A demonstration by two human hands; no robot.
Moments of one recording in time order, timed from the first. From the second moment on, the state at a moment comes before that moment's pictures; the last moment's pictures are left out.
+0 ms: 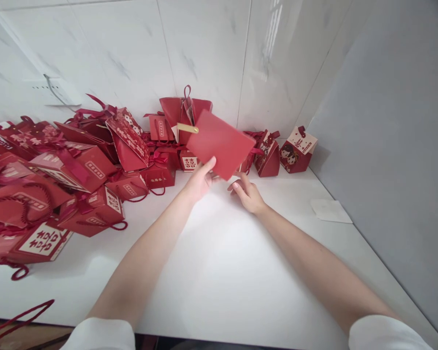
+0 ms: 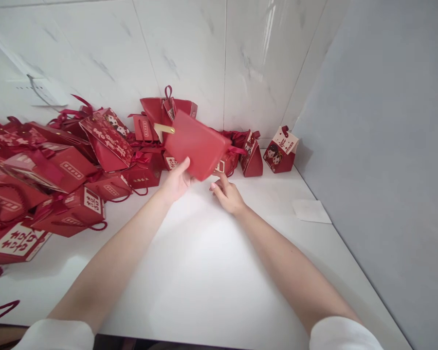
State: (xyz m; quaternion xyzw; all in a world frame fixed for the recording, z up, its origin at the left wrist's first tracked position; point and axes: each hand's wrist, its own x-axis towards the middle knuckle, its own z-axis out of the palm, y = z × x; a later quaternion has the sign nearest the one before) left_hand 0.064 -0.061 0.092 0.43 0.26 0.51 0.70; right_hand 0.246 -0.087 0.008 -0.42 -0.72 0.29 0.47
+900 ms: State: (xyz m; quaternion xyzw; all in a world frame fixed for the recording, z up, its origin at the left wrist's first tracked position) left_hand 0.145 -0.105 0.165 0.37 0.27 0.62 0.63; right_hand 0.242 -0.093 0.020 -0.48 -0.76 0.22 0.38
